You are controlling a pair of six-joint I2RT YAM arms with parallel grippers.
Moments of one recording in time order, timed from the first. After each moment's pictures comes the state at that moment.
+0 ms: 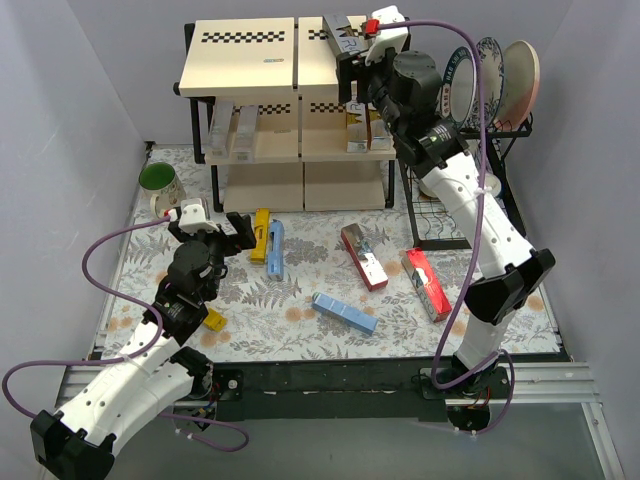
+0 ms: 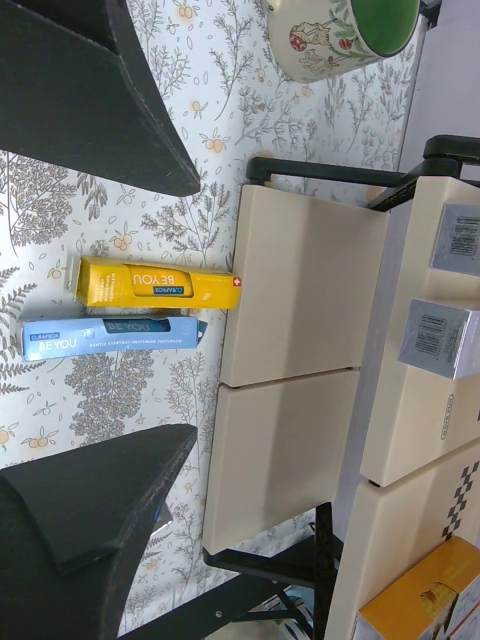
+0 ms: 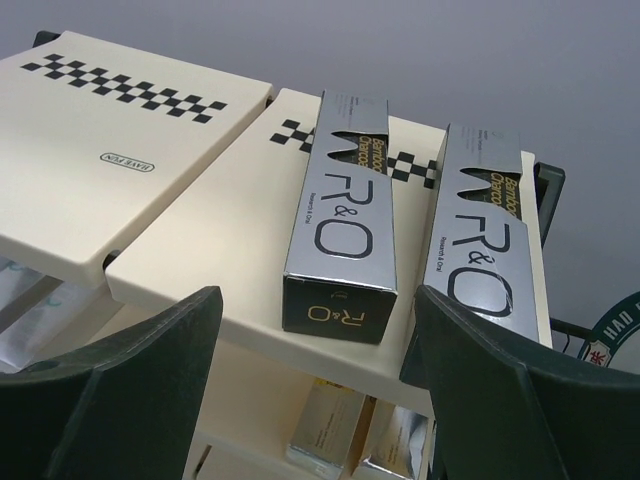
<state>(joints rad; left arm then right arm) -0.53 0.68 0.58 0.05 -0.51 -0.28 0.60 1.79 2.16 -0.28 0.21 -0.11</state>
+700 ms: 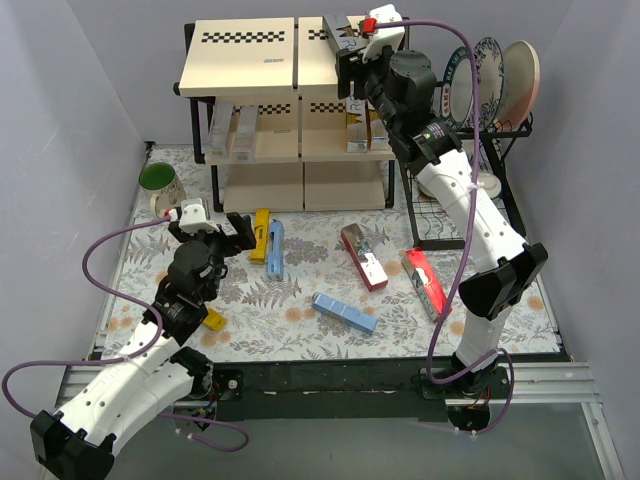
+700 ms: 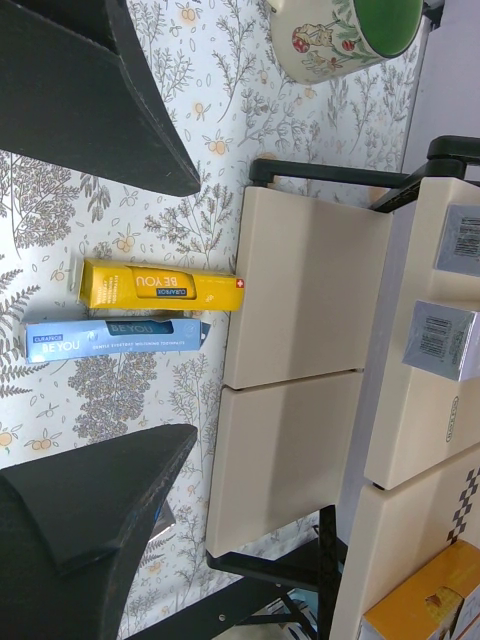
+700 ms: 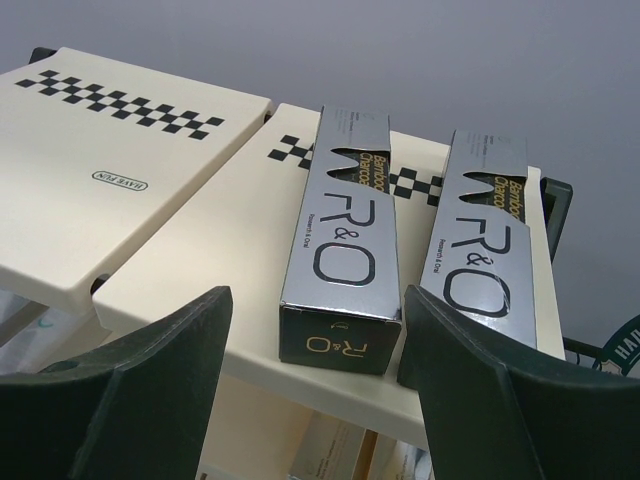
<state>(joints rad) -0.53 0.68 0.58 0.04 -0.51 -0.28 0.60 1.83 2.17 -0.21 0.20 -0.11</state>
